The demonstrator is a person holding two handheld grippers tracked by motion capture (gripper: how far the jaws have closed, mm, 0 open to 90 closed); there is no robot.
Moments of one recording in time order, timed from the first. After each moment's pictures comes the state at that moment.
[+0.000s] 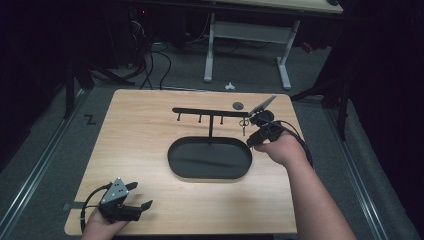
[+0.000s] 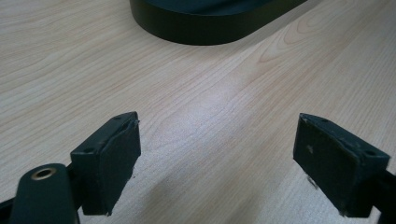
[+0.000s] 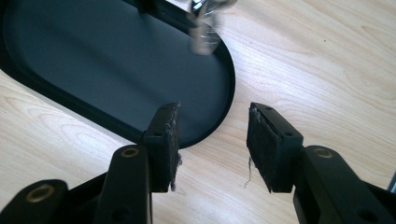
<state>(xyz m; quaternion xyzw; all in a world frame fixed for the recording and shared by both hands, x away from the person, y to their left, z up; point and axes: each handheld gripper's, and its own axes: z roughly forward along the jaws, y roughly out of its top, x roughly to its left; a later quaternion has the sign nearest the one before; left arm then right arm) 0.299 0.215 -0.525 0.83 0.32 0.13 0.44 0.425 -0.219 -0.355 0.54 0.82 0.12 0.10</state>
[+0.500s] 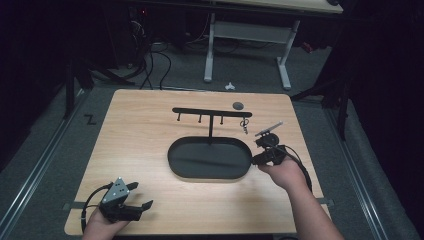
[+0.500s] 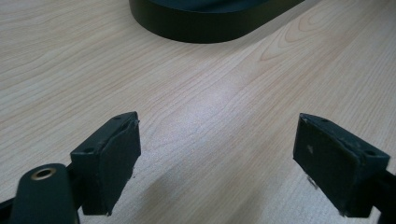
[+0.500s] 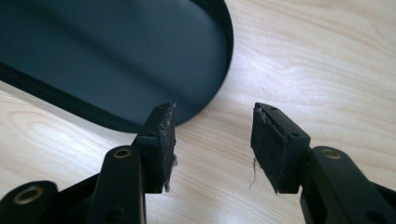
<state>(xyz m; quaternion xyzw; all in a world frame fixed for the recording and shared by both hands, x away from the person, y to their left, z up) 0.301 0.214 -0.527 0.83 0.32 0.13 0.44 0.393 -0.243 -0.420 0.56 0.80 0.14 0.12</state>
